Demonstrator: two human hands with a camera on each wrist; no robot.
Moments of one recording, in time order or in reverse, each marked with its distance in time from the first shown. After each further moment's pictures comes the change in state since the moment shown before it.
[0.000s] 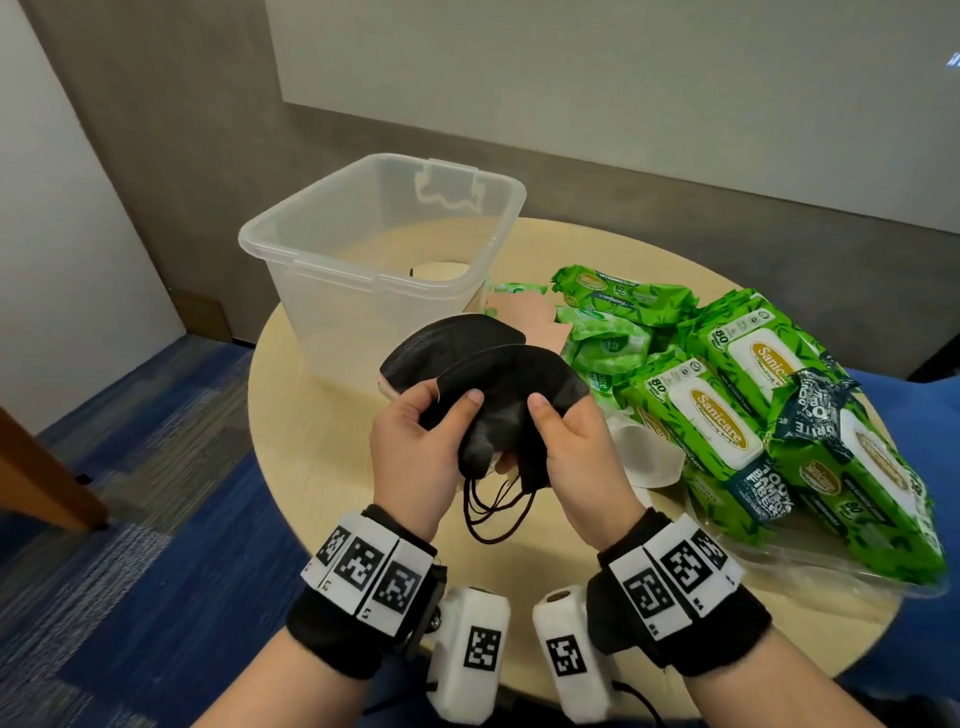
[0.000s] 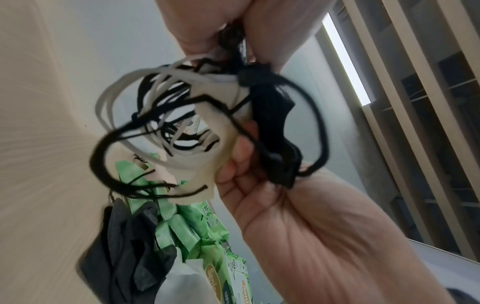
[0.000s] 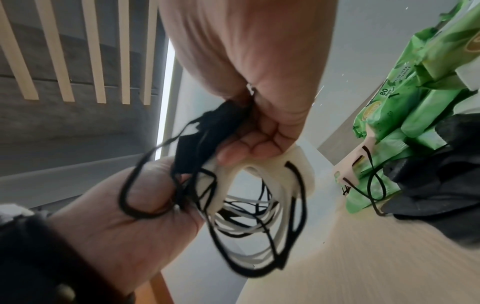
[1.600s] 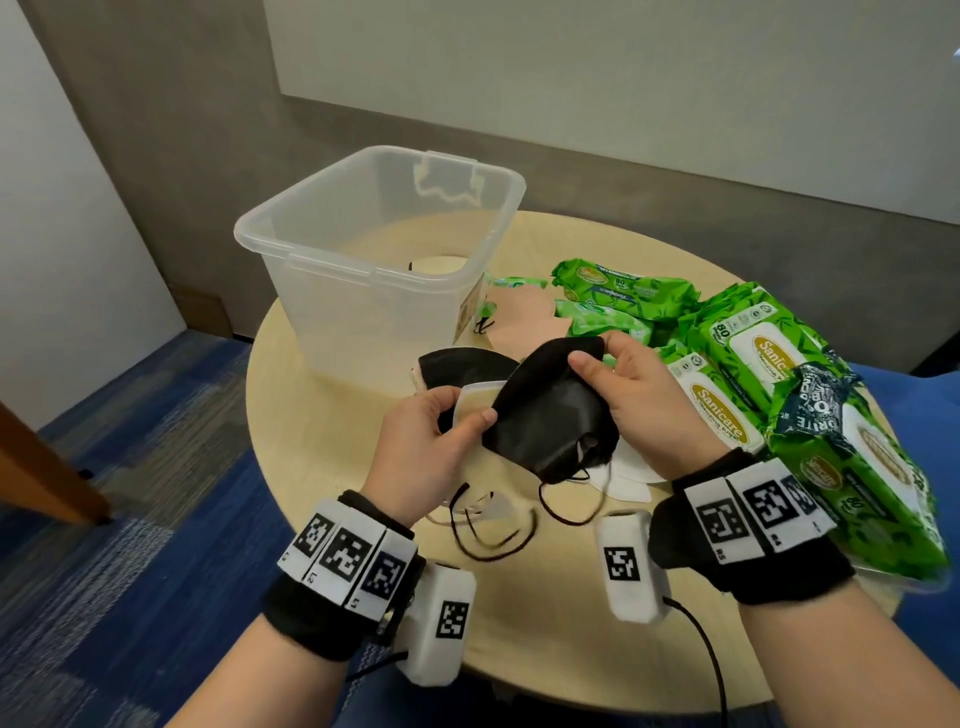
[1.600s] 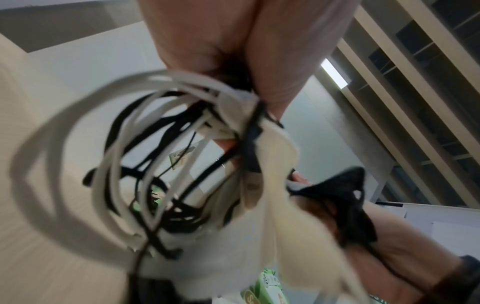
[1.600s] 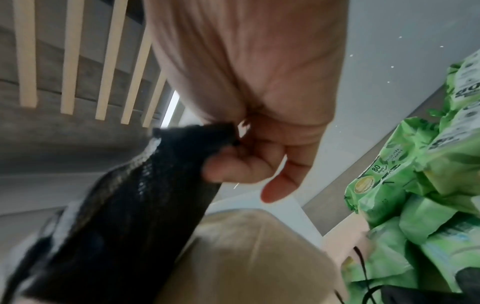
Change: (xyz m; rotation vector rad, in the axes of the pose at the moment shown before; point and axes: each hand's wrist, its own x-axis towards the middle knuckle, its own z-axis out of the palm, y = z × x) left_hand 0.010 -0.002 -0.011 0.455 -0.299 0.015; right_hand 0.028 -0.037 -0.044 -0.127 -0.092 -0.024
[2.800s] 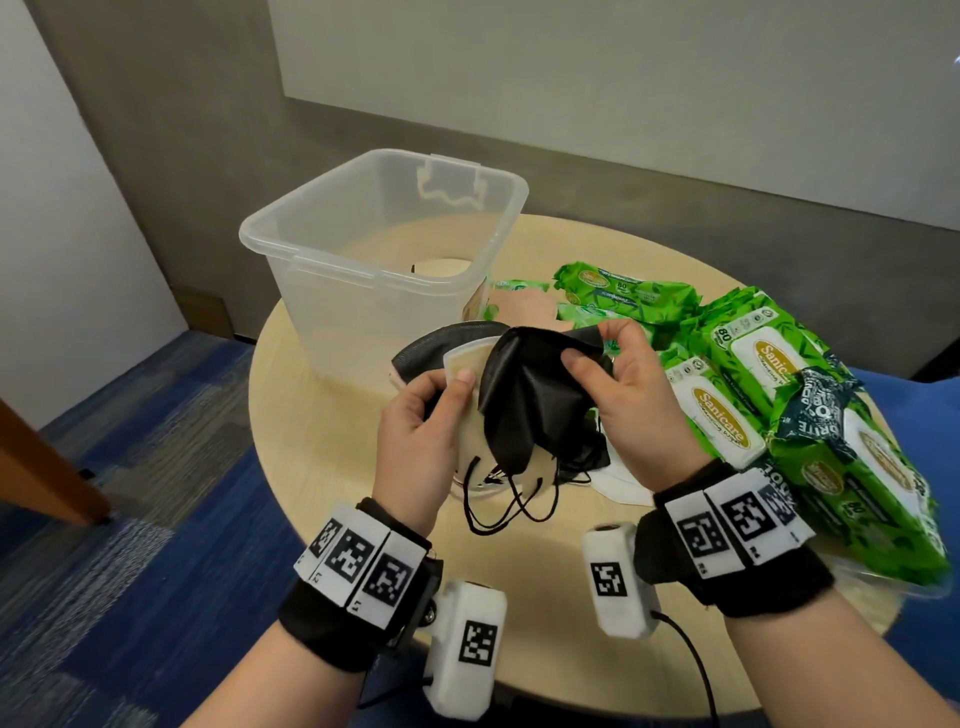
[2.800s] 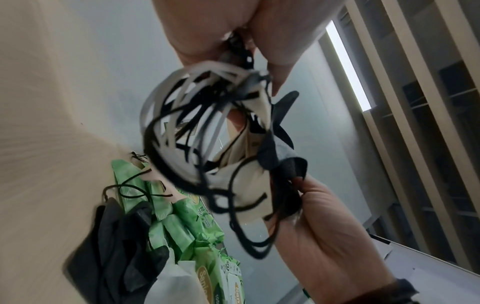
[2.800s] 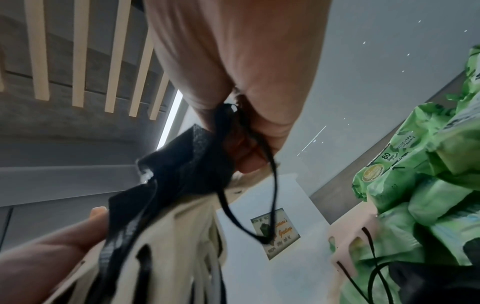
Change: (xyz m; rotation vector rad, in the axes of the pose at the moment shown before) left_hand -0.003 0.010 0.011 -0.565 0.201 -0.073; right_hand -0.009 -0.008 0.016 0.123 0.034 -0.077
